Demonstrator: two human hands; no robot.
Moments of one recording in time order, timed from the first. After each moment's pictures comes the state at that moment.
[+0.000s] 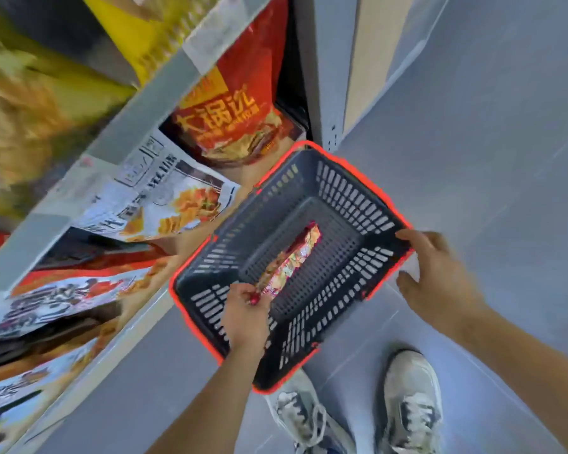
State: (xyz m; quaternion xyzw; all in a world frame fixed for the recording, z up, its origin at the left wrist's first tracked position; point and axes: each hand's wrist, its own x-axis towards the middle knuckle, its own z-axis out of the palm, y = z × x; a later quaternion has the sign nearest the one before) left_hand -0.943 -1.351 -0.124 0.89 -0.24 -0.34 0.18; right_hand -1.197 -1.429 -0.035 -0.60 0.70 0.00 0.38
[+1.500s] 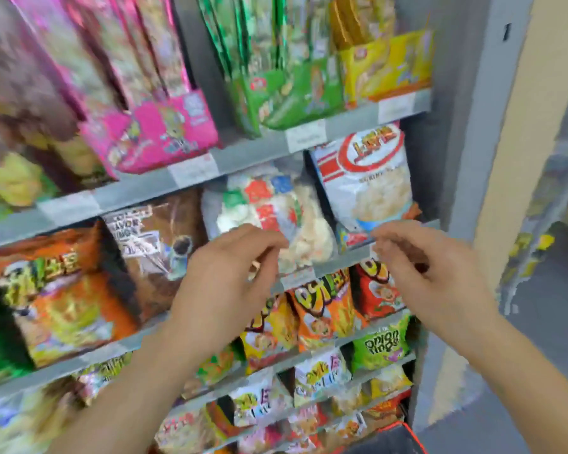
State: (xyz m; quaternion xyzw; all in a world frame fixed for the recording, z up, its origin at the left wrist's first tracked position) left_hand -0.853 -1.330 0.868 0.63 -0.68 0.19 0.33; right_hand -1.057 -1.449 0.820 -0.77 0.27 -0.52 0.26
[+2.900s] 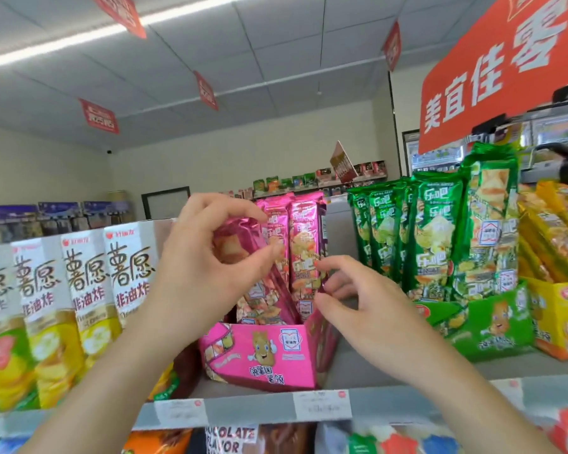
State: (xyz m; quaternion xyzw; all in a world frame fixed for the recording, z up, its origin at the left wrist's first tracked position) left_hand -0.722 -1.362 1.070 0.60 -0.56 0.32 0.48; right_hand -0.829 -1.526 0.997 -0.85 0.07 -0.42 0.30
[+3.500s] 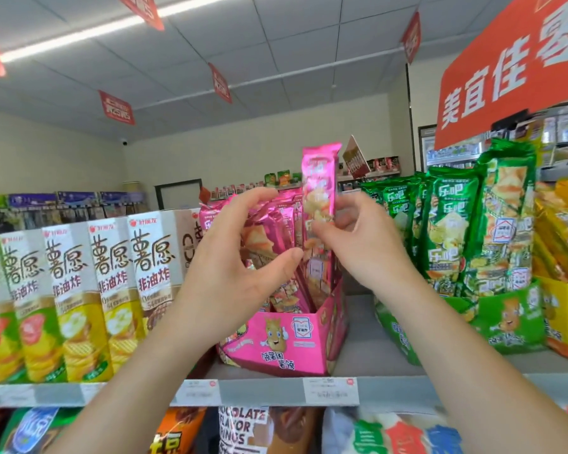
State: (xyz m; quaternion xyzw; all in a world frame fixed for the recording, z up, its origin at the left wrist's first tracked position) left_hand -0.734 -1.356 1.057 0.63 -0.55 0.28 0.47; right_hand -0.789 -1.536 1.056 -0.77 0.12 -0.54 0.33
